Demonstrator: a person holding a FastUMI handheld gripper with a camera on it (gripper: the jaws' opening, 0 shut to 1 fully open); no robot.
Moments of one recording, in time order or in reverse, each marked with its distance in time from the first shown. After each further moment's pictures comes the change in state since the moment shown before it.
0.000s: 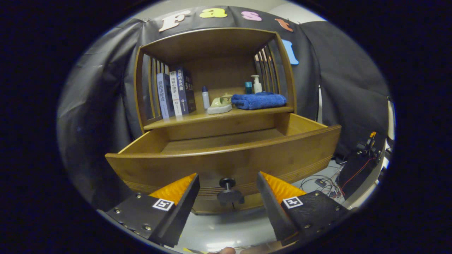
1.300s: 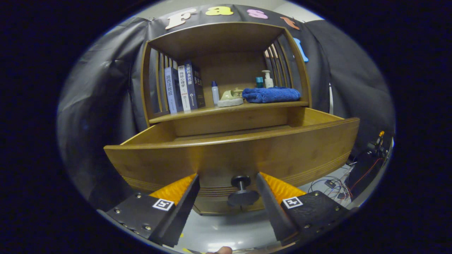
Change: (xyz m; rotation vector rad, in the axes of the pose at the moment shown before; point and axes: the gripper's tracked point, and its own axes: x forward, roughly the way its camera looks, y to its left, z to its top) arm 0.024 0.017 -0.017 -0.024 -0.004 0.060
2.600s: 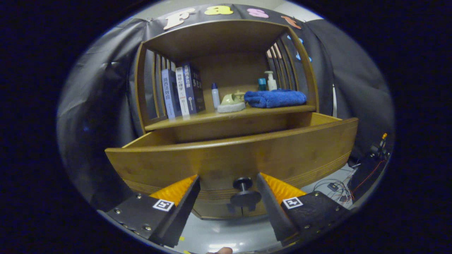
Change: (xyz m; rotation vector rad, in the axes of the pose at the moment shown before) arm 0.035 0.003 0.027 0.020 -0.017 0.015
